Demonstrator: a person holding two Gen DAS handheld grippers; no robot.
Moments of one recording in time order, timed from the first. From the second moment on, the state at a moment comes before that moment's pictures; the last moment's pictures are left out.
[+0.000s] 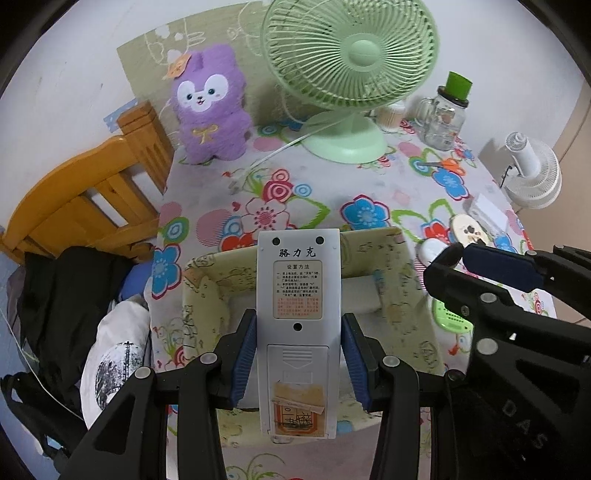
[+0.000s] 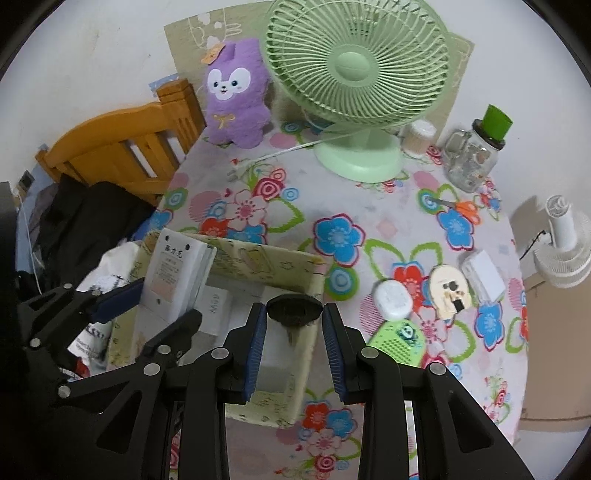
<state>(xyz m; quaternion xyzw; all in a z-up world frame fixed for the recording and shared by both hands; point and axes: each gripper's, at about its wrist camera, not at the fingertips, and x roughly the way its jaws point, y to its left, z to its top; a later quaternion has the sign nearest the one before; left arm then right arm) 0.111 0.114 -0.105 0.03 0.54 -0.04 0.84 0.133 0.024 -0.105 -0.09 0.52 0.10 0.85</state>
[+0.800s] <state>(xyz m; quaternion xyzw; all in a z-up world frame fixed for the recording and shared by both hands) 0.131 0.139 -0.154 0.06 0.57 0.00 0.82 0.155 0.054 -0.155 -0.09 0.57 0.12 0.81</state>
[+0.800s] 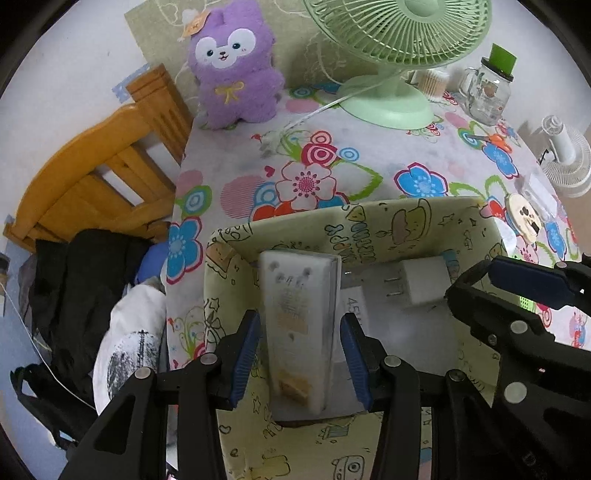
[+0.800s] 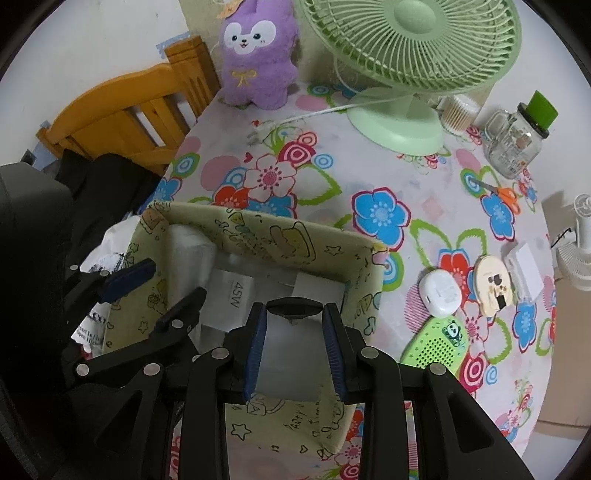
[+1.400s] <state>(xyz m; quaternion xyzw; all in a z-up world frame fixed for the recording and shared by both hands) 0.120 0.132 -0.143 0.06 0.56 0.00 0.82 0.143 0.042 -0.142 -0.07 0.55 0.11 0.82</state>
